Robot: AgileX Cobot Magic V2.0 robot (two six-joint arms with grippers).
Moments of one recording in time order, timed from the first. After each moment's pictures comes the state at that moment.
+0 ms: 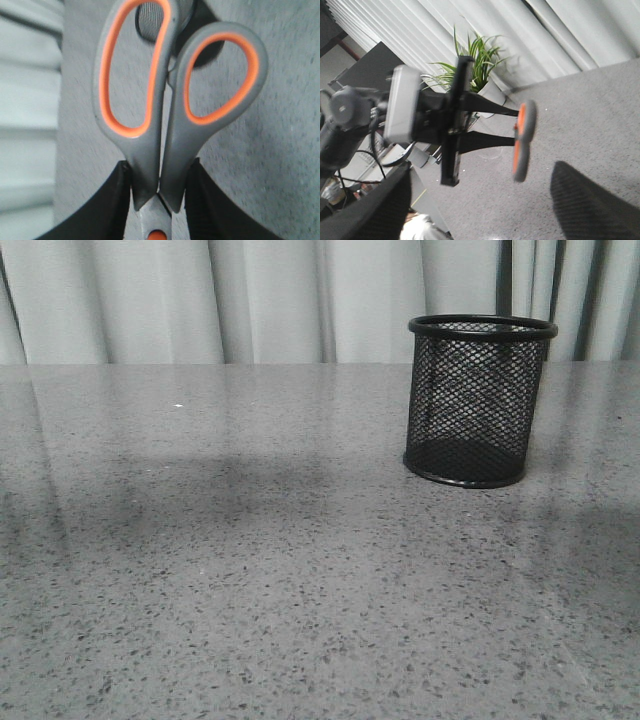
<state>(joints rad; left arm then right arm) -0.49 1.21 -1.37 -0.39 1.02 1.42 0.27 0.77 -0.71 1.69 0.71 -0.95</state>
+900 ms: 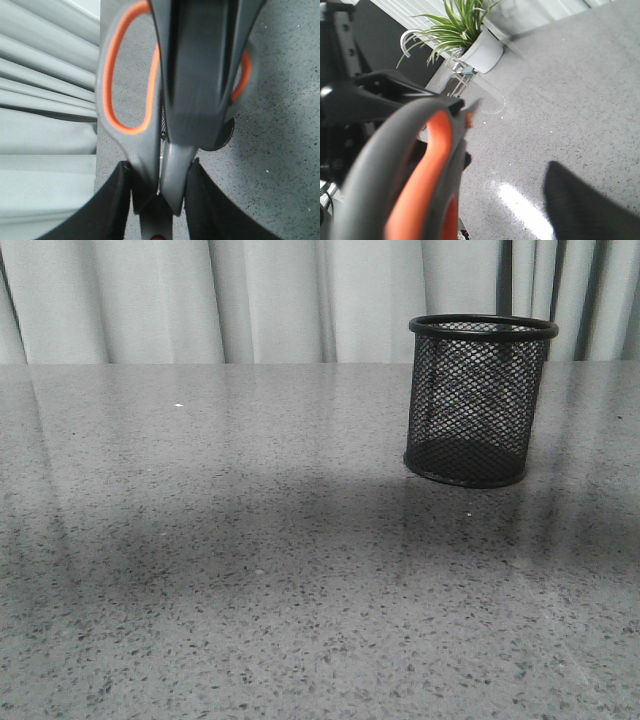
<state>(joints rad) -0.70 1.17 -1.37 -0.42 0.88 1.42 0.47 1.08 -0.85 1.69 0.63 -0.96</state>
